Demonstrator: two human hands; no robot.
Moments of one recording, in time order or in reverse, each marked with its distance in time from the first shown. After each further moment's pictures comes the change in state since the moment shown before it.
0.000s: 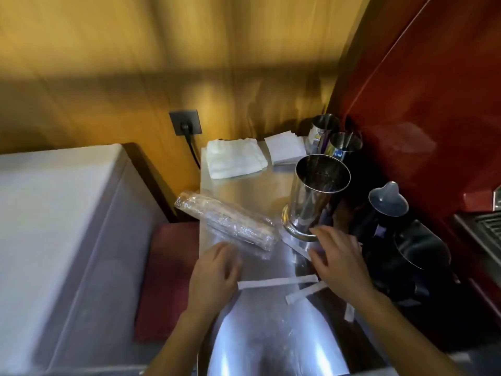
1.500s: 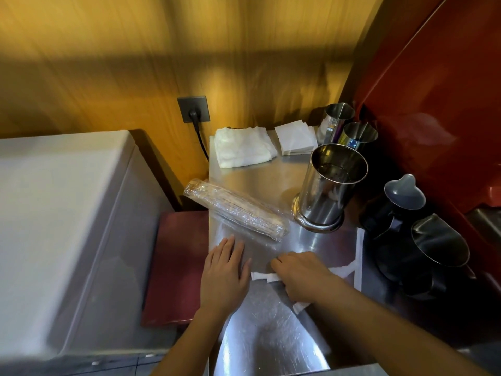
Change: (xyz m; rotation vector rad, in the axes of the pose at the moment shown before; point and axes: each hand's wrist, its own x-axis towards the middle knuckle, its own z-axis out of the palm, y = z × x) left_hand -0.018 -0.012 0.030 0.248 0.065 0.001; right_hand 0.008 -0.056 0.047 -0.322 -0.635 -0.398
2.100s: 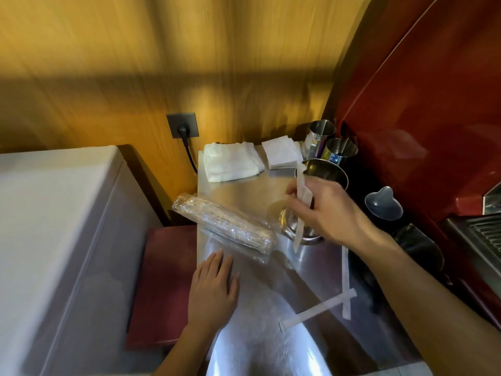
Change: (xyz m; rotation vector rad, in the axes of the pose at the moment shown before) left_hand 0.000 0.002 -0.005 -0.007 -0.021 -0.001; right_hand -0.036 0.045 -0.145 0.676 0.630 0.138
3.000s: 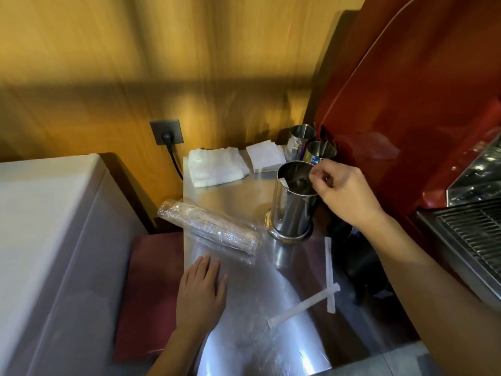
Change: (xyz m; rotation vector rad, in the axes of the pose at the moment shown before) left_hand 0.001 0.004 -0.008 -0.047 -0.026 -0.016; right_hand 0.001 0.048 -0.032 -0.181 0.296 0.114
